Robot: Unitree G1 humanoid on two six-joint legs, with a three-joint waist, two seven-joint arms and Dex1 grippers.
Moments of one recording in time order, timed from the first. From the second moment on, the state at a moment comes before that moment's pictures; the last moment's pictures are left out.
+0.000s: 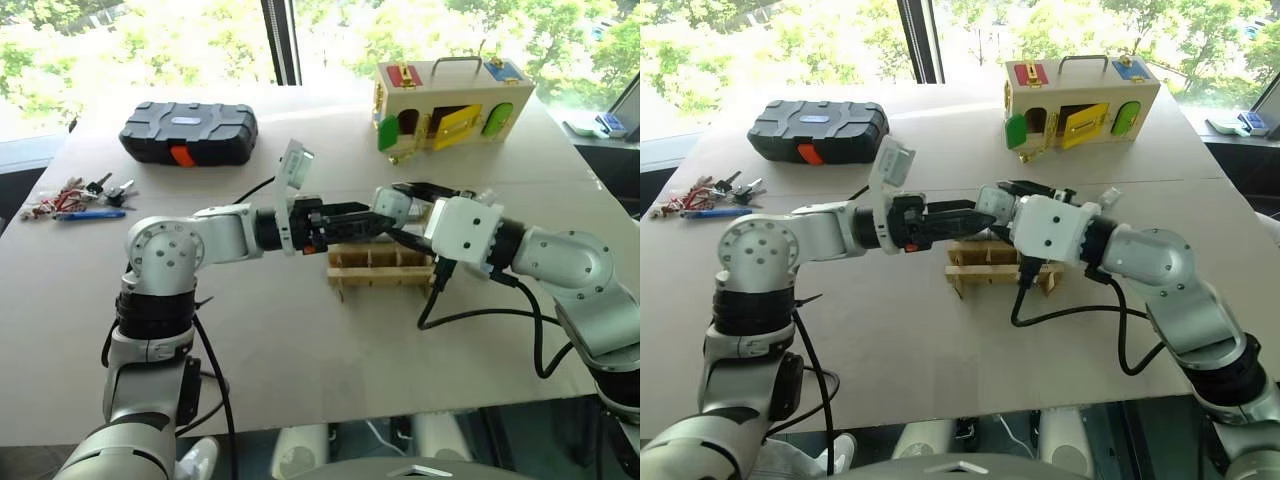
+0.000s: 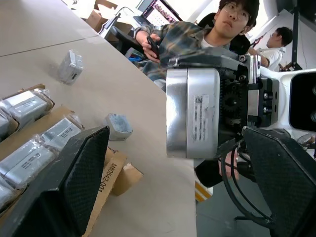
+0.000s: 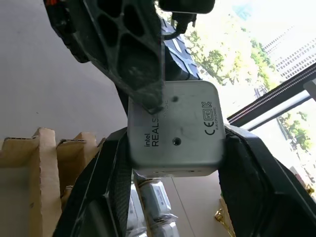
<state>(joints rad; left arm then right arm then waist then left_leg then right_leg) -0.69 0.51 0.08 -0.14 -1.24 1.23 -0.52 -0.45 -0.65 0.23 -0.61 0.07 0.31 0.72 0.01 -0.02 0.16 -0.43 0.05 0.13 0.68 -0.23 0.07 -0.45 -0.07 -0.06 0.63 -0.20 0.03</state>
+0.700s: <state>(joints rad) -0.68 0.65 -0.03 -0.13 -0.94 0.97 -0.82 -0.26 -0.58 -0.04 -0.61 0.34 0.49 0.72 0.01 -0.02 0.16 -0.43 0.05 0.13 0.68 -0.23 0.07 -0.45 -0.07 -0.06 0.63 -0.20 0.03</state>
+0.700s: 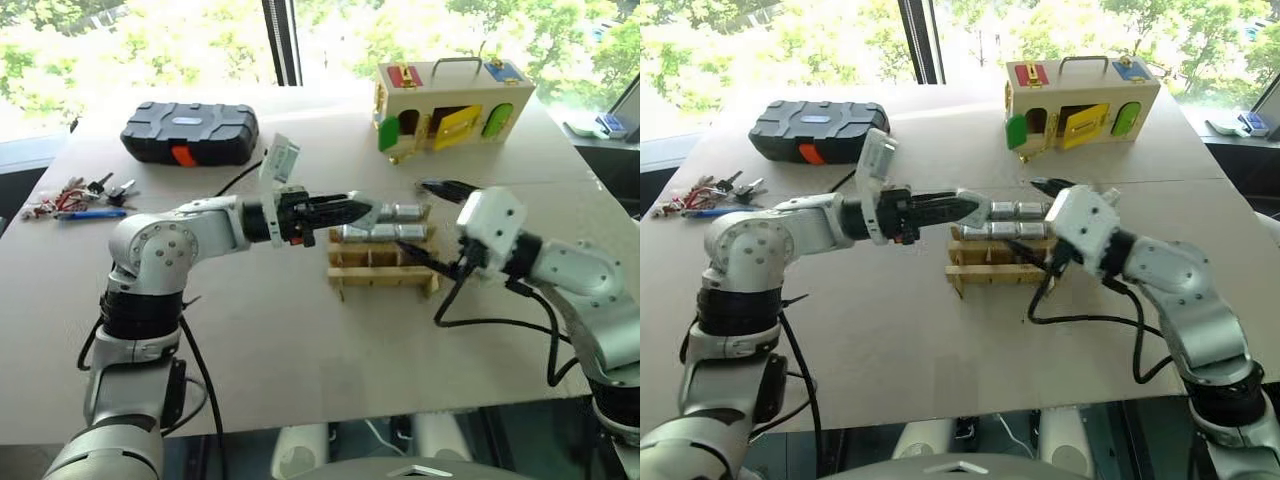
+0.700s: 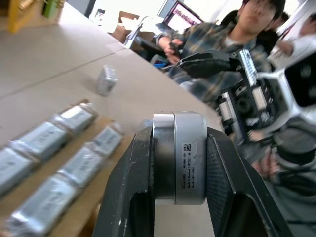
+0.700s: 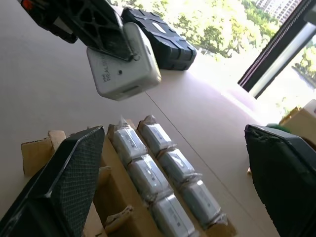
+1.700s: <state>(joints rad) -0.89 0.62 -0.36 0.36 -0.28 0.48 -1.45 0.13 -0.71 -0.31 -0.87 0.60 0.54 0.67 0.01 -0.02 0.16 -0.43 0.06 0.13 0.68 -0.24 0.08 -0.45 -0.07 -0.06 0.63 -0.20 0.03</state>
